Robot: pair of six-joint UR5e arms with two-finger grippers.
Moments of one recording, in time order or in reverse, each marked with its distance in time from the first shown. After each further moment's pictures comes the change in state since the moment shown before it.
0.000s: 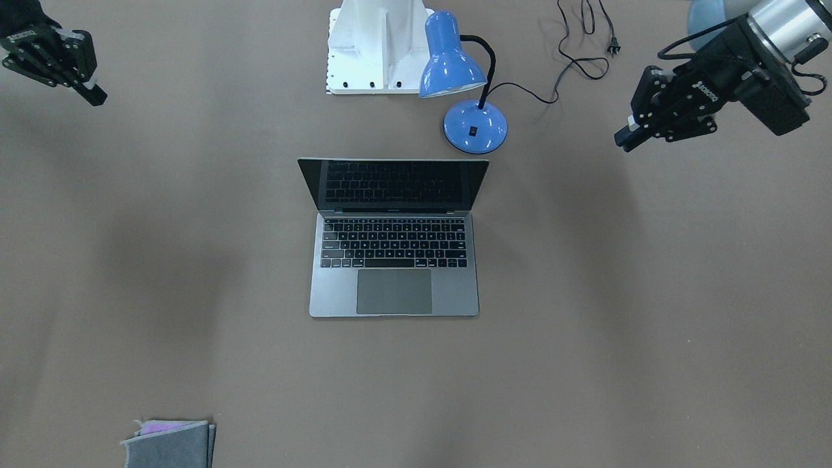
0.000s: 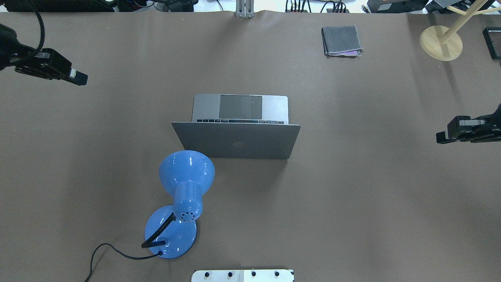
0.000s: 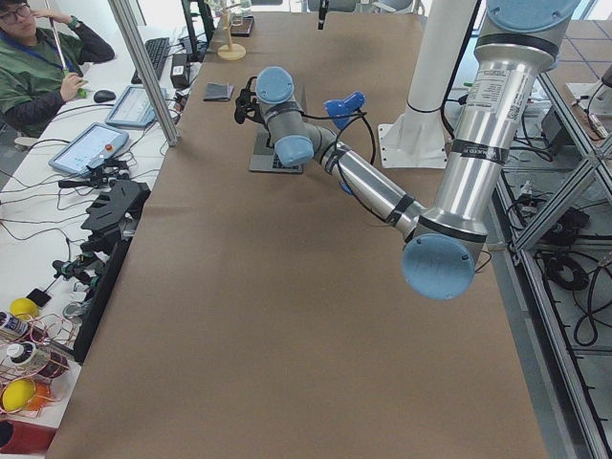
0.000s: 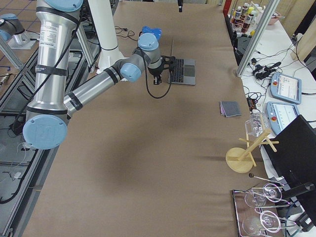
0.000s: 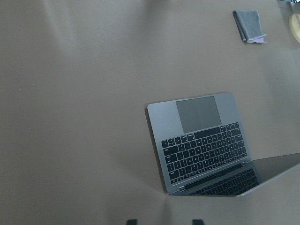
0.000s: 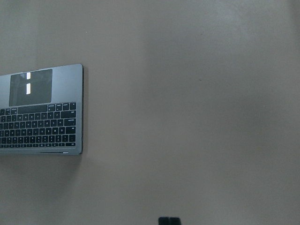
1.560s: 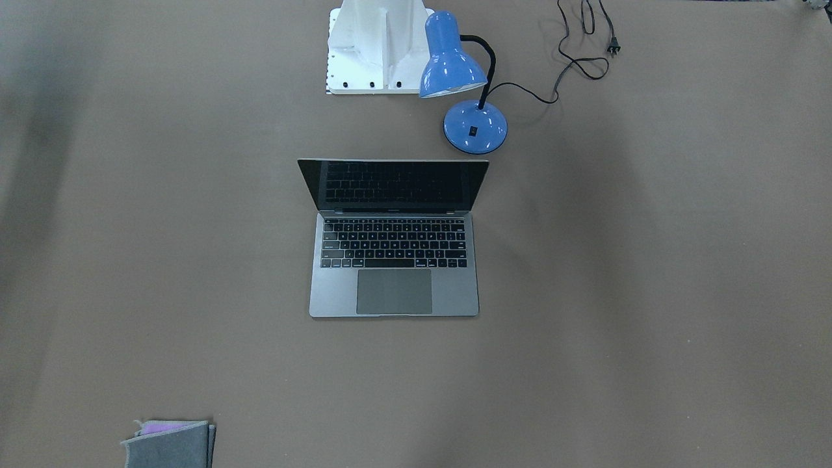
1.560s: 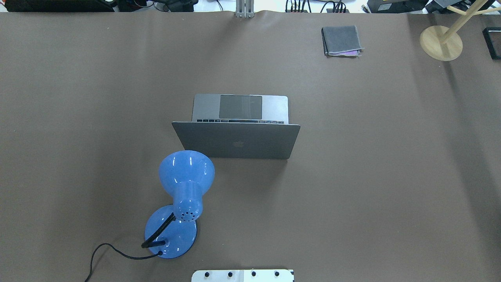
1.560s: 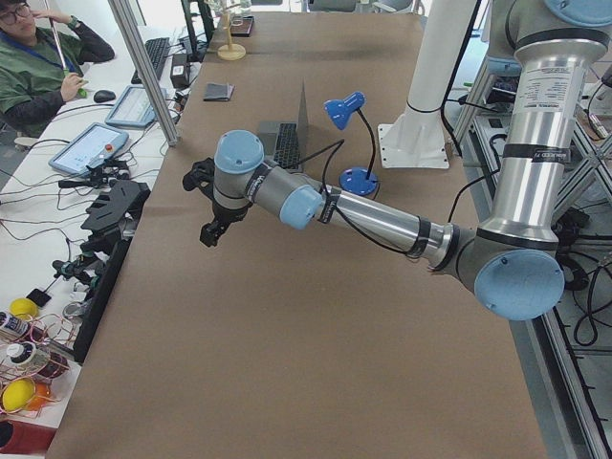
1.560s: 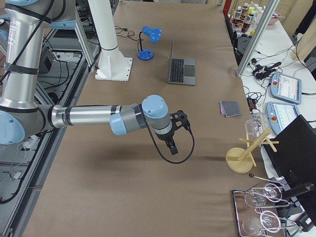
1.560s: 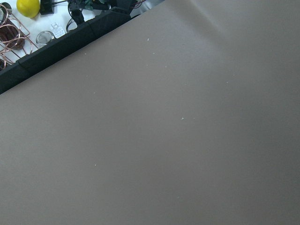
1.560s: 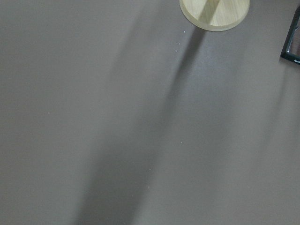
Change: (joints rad) left arm -0.375 0.141 0.172 0.292 0.105 1.112; right arm 0.605 -0.092 -0.458 0.009 0.184 -1.260
